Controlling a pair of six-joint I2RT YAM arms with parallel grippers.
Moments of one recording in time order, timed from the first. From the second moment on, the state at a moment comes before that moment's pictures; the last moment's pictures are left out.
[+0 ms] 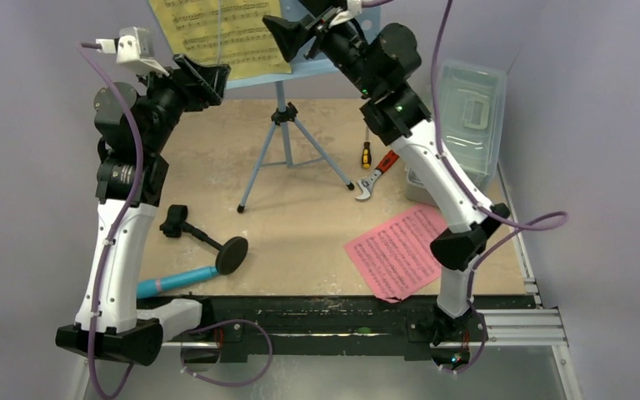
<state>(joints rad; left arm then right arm) -0.11 1.18 1.55 -0.18 0.19 -0.45 0.69 1.94 2.37 0.12 -0.22 0.03</state>
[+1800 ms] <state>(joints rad) -0.64 0.85 0.51 -0.20 0.01 -0.81 0.85 1.59 0.68 0.25 -0.11 0.66</state>
